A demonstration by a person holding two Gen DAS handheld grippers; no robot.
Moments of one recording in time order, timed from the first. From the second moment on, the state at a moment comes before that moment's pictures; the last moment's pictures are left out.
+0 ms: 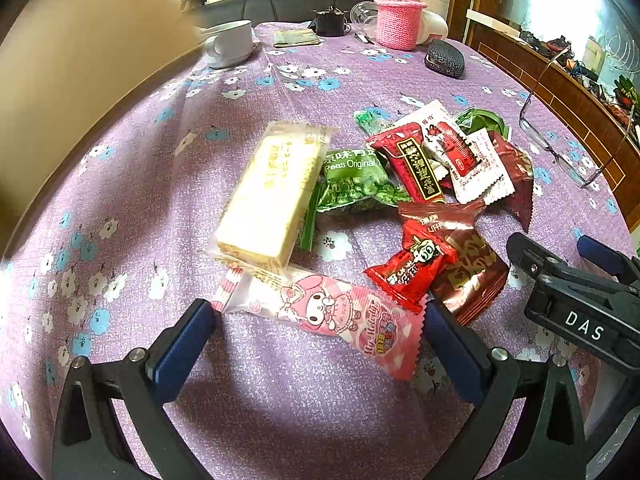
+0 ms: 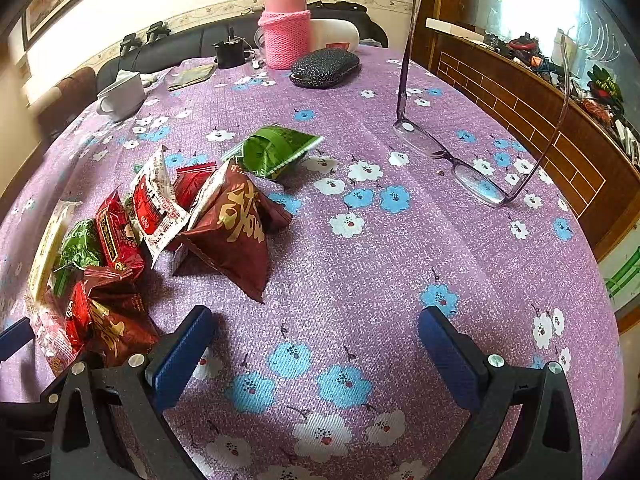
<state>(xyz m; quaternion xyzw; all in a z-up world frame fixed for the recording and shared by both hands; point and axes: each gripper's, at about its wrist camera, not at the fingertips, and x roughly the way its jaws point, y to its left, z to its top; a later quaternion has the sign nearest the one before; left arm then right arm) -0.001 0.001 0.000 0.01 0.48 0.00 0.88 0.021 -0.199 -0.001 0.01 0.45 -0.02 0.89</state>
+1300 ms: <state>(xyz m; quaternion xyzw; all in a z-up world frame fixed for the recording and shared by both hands) -0.004 0.013 0.004 0.02 0.50 -0.05 0.86 0.018 -0.203 -0.001 0.01 0.46 0.02 0.89</state>
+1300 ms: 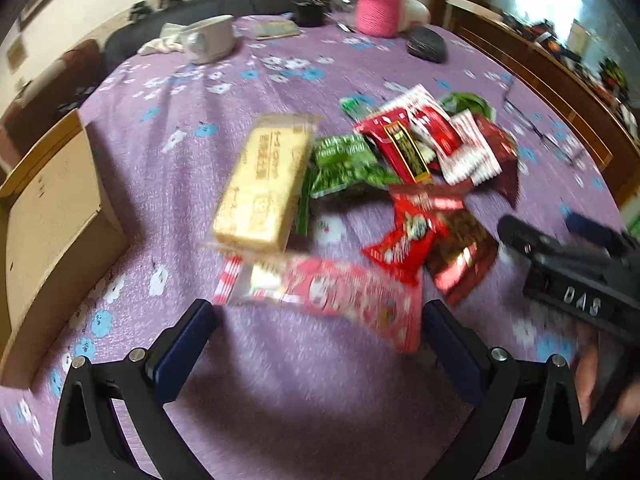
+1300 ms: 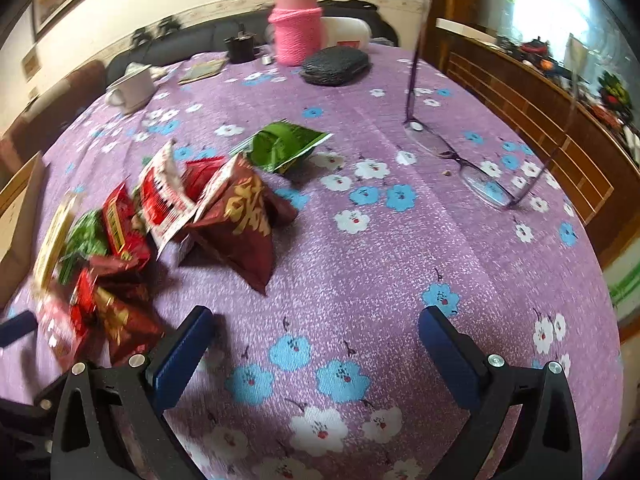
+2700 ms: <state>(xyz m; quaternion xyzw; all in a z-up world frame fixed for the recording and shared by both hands) -0.019 0.047 0.015 -0.01 0.48 -0.07 0.87 -0.027 -0.180 0.031 0.08 0.40 0.24 0.88</state>
